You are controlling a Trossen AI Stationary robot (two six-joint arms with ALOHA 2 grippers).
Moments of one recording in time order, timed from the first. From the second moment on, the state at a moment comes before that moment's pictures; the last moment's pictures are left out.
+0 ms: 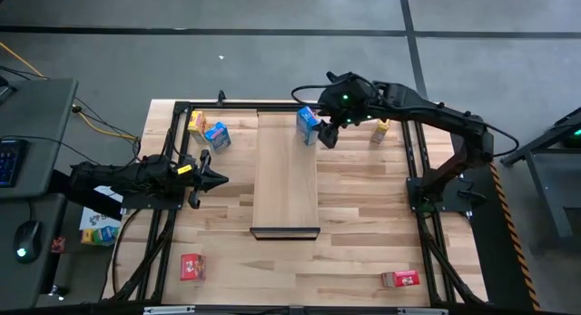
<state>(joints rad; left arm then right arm) -0.05 0.01 0.02 0.01 -0.01 -0.18 -0.29 1.54 1.70 -0.92 0.01 0.10</state>
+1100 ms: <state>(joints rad) -0.05 0.01 0.02 0.01 -0.01 -0.18 -0.35 1.33 0.95 -0.24 0.15 0.12</state>
